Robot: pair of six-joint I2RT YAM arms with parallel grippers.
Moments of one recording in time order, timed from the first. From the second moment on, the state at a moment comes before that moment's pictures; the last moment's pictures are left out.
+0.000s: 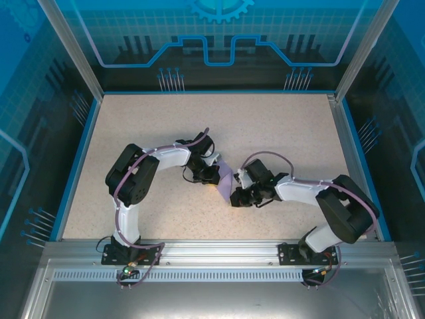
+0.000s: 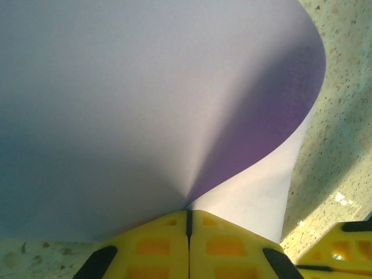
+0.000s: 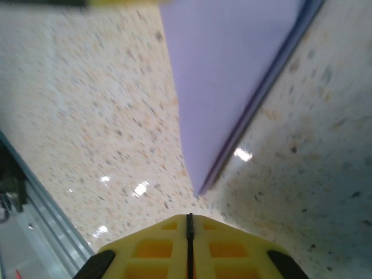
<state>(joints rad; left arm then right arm) -0.54 1.99 1.22 -0.59 0.54 -0.37 0.63 1.49 0.63 -0.22 -0.52 0.54</state>
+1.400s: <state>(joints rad) -0.54 1.99 1.23 -0.60 0.53 -0.32 0.51 1.80 0.90 -0.15 -0.39 0.47</state>
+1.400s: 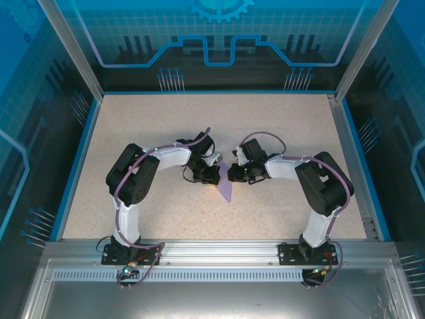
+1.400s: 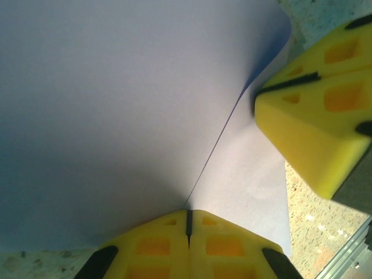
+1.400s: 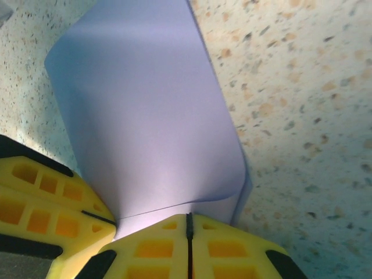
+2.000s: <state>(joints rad) -0.54 2.00 1.24 -0.61 0.53 -0.32 0.54 1.65 0.82 -0.11 -0.42 0.50</state>
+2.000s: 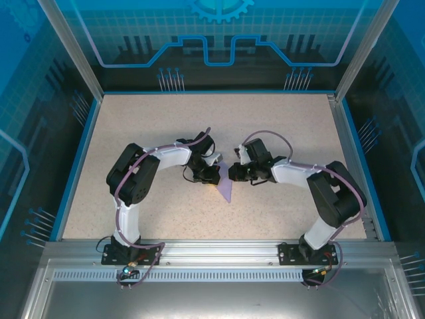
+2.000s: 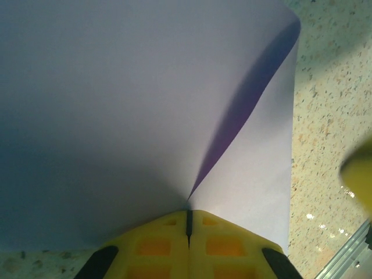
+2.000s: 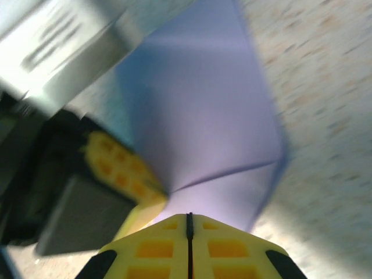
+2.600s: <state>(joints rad) -0.54 2.01 1.26 -0.63 0.54 -0.32 0.68 1.64 0.66 -0.05 -0.45 0.57</state>
